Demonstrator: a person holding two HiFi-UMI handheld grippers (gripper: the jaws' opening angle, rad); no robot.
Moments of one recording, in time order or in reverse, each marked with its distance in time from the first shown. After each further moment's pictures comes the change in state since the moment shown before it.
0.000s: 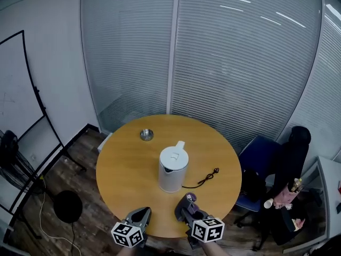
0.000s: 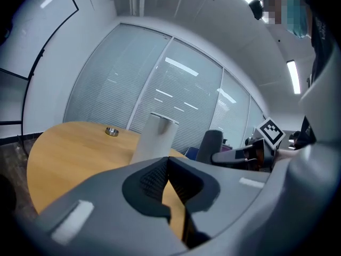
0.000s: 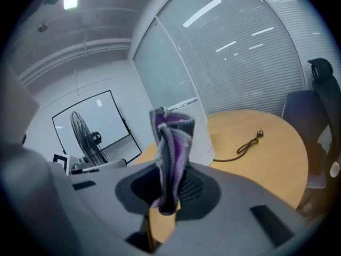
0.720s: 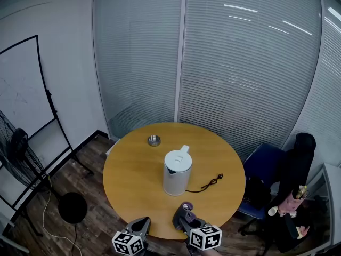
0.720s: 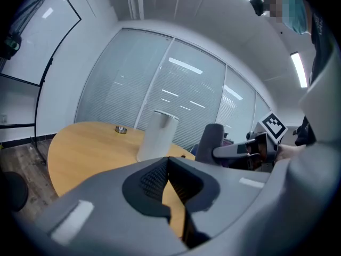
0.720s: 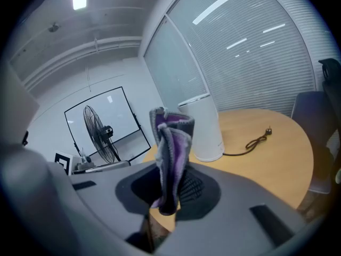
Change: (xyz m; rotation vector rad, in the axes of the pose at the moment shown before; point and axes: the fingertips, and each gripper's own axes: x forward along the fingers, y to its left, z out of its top) left arm -0.043 -0.015 -0.026 0.008 0.000 0.095; right arm -0.018 0.030 -0.024 -0.061 0.028 0.094
